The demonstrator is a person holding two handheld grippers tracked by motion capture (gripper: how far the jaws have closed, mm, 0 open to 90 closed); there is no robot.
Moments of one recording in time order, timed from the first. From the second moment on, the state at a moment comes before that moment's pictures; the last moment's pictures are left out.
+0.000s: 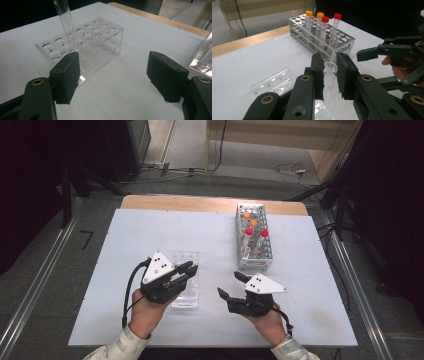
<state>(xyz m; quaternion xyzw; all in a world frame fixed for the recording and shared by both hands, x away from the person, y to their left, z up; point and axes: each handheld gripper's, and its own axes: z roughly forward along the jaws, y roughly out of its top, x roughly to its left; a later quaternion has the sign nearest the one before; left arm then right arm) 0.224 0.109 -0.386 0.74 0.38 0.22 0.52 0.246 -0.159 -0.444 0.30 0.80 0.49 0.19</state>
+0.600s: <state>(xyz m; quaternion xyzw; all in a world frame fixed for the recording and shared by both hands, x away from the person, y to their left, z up) 0.230 0.103 -0.410 0.76 0.39 0.22 0.47 0.248 -0.163 -0.444 0.30 0.79 0.49 0.20</state>
